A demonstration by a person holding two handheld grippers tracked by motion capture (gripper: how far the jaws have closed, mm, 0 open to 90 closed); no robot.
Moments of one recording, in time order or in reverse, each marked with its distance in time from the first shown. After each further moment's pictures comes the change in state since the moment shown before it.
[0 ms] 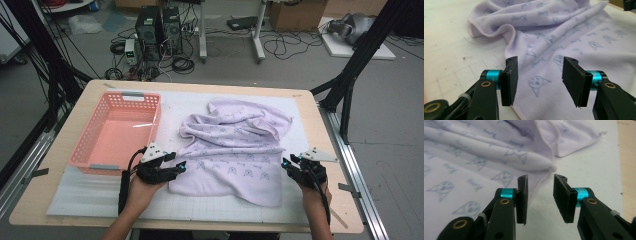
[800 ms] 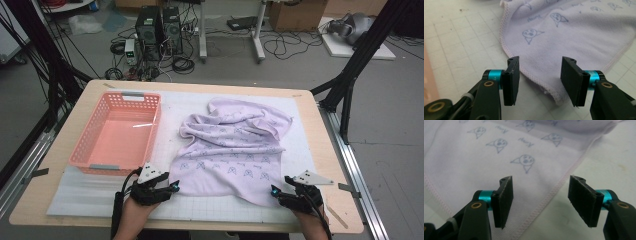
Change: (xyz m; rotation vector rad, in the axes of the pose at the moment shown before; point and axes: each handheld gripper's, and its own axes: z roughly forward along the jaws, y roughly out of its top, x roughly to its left) left arm -0.017 -0.039 -0.018 0.120 0.065 -0.053; right arm 0.033 -0.042 -0.019 0.061 0.166 -0.037
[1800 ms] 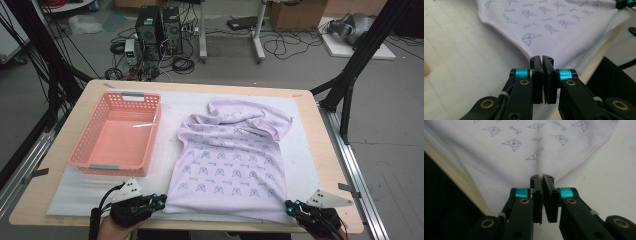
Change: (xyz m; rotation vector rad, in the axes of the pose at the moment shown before) left arm -0.014 -0.022 -0.067 -0.009 -0.207 0.011; right arm 0.019 -0.017 -0.065 0.059 0.105 -0.077
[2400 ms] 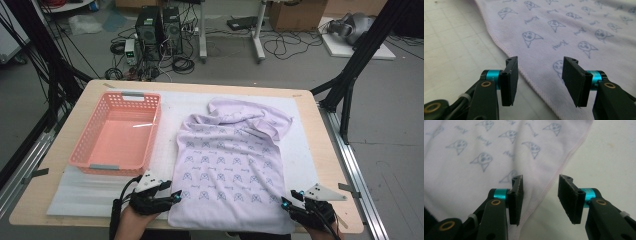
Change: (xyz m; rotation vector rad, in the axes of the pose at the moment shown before) left arm 0.009 0.013 0.060 0.013 0.137 0.007; right arm -0.009 0.005 0.021 -0.014 -0.130 0.083
